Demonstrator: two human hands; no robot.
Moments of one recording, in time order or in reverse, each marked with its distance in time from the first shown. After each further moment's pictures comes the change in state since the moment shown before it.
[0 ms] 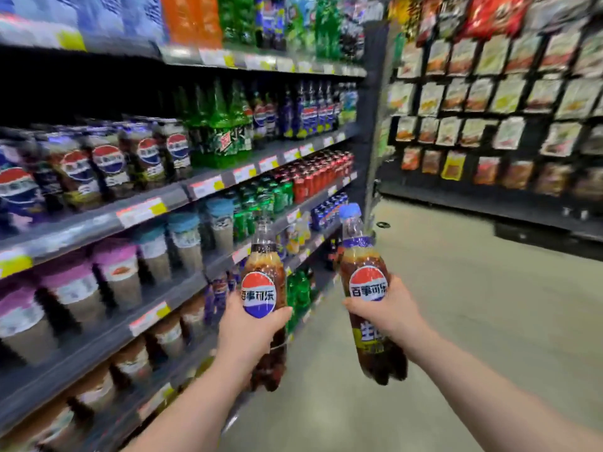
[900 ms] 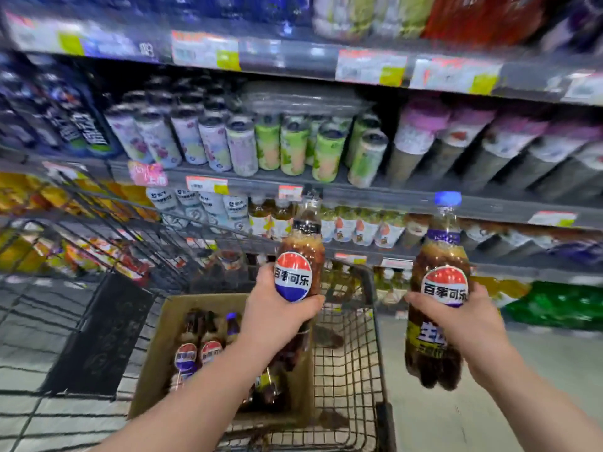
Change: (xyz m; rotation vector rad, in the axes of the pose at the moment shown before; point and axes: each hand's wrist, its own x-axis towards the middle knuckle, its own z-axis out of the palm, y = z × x) left_hand -0.252 -0.233 -0.437 -0.067 0.725 -0.532; right_hand -0.330 -0.055 0.368 -0.285 -0.782 -0.158
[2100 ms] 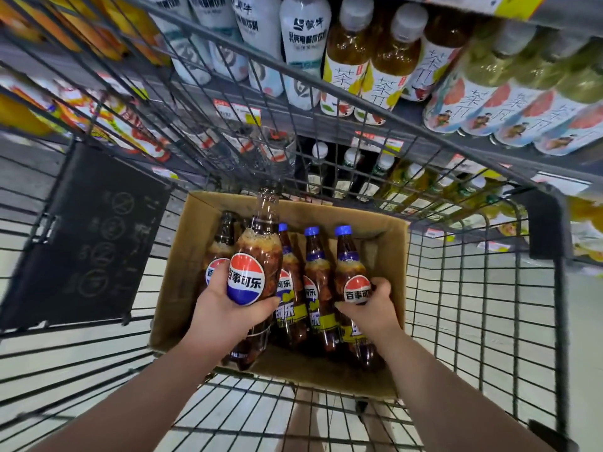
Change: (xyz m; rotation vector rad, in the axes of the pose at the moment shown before) left_hand 0.090 -0.254 -0.076 0.054 0.030 -0.479; right_hand 0.050 0.182 0.337 -0.317 -0.498 0.368
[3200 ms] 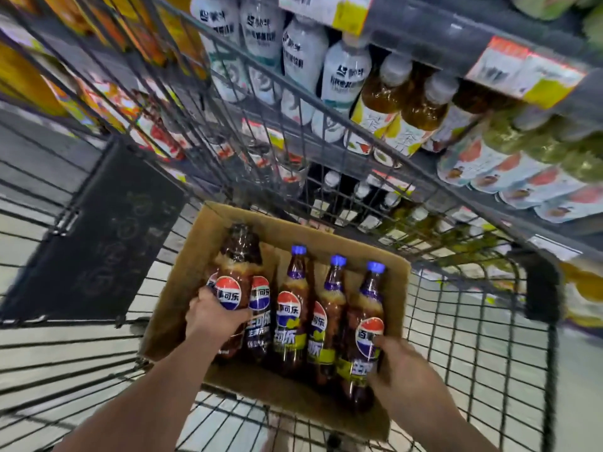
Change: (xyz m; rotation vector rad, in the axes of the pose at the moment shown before) left_hand 0.082 -0.066 0.005 0.325 0.201 -0.318; right_hand -0.074 -0.017 -0.059 -0.818 -0.089 -0.379
